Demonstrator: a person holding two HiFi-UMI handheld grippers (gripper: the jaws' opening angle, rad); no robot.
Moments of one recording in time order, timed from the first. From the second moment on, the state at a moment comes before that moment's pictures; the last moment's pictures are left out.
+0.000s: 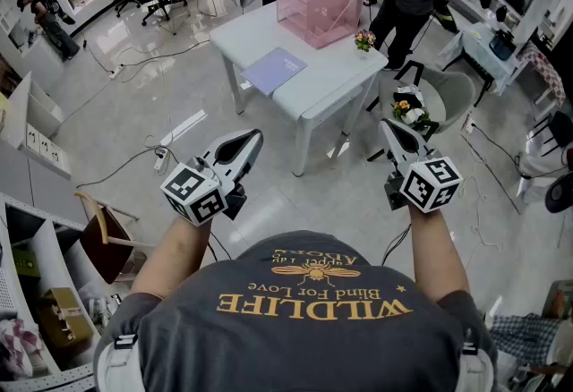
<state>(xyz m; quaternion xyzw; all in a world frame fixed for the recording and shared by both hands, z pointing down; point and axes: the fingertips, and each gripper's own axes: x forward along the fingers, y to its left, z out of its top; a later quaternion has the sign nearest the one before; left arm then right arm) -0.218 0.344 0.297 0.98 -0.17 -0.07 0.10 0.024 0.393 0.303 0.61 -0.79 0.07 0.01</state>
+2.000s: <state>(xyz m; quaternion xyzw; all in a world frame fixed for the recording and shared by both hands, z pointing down) -0.104 0.374 0.292 0.97 -0.23 -0.05 0.07 0.143 0.402 0.316 0.56 -0.82 0.07 0.00</state>
